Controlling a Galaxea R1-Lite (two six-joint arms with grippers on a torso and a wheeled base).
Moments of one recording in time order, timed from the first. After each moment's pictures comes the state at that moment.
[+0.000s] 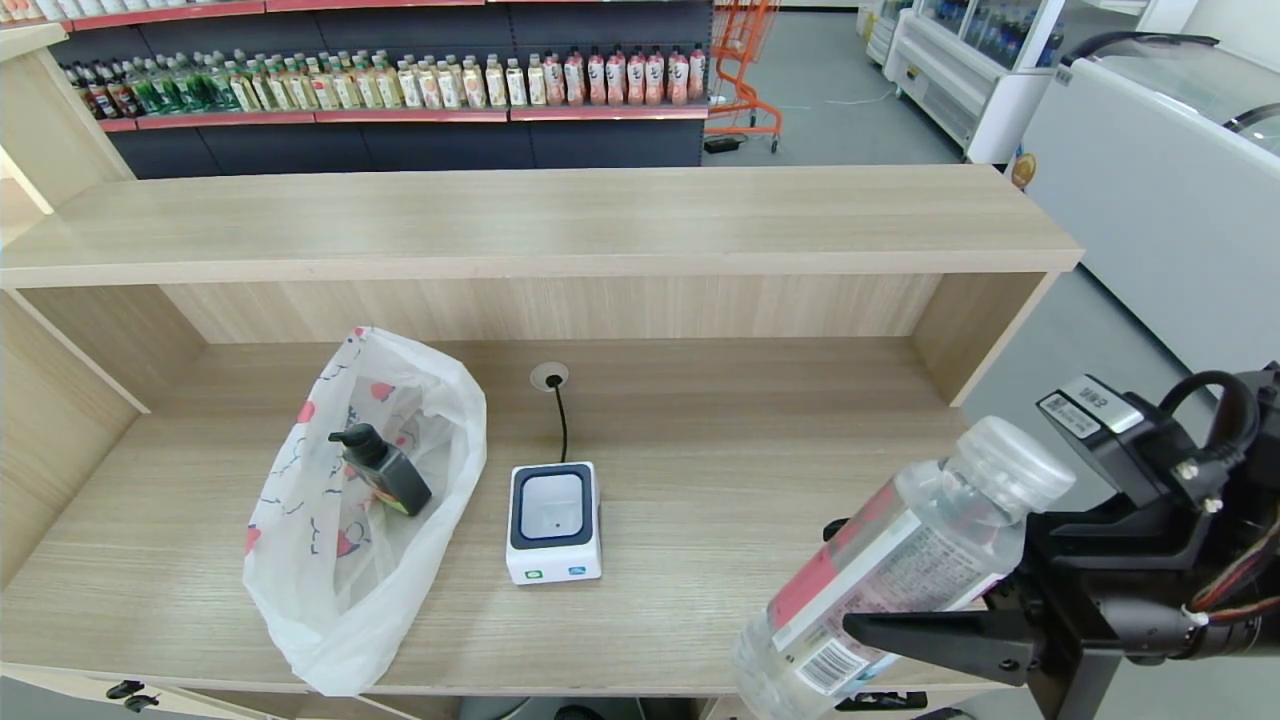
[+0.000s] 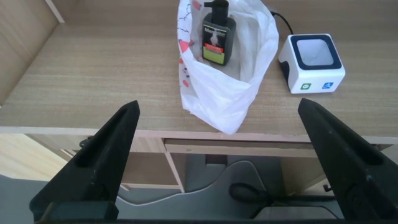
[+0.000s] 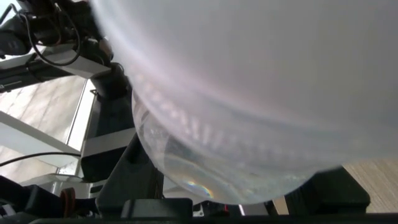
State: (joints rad) left arm 0.00 0.00 0.00 0.00 0.02 0.00; right arm 0.49 1.43 -0.43 -0.85 0.91 -0.08
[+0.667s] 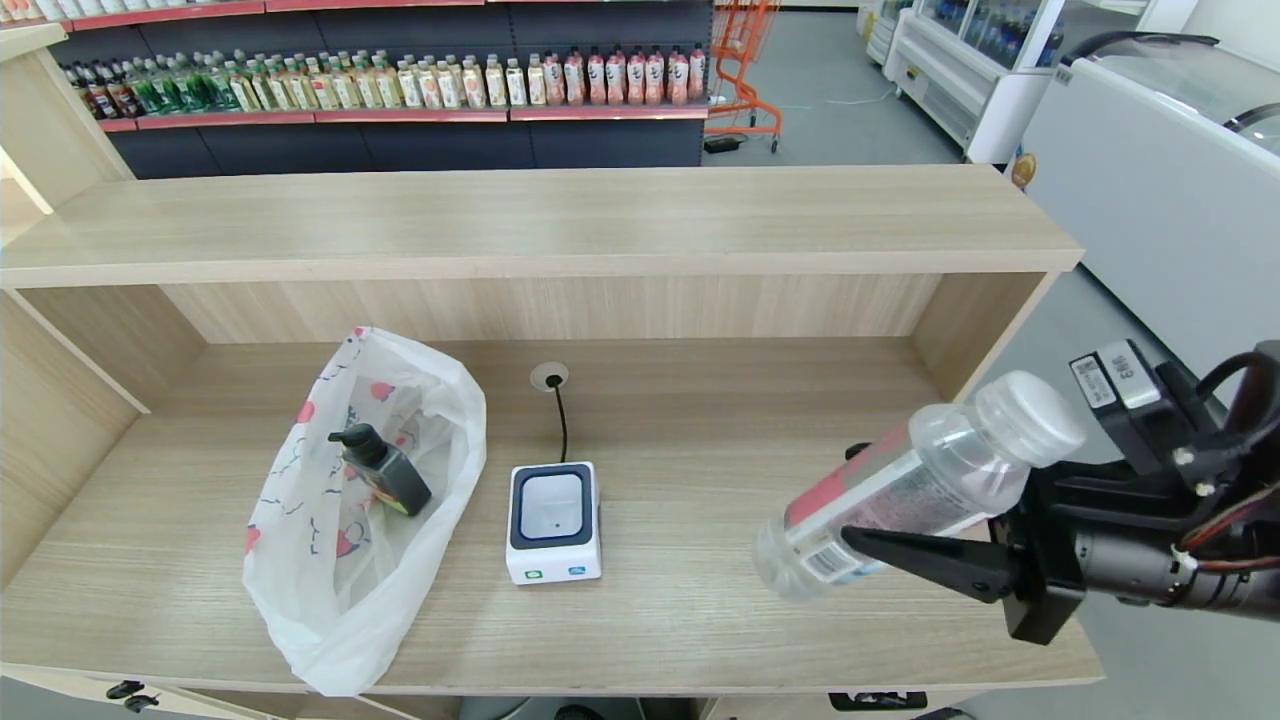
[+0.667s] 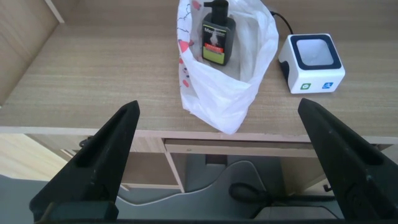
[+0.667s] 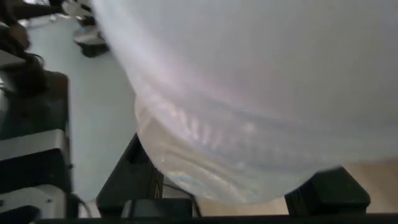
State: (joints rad) left arm 0.00 0.00 0.00 0.00 0.02 0.00; right arm 0.42 1.43 -0.48 -0.87 0.75 -0.33
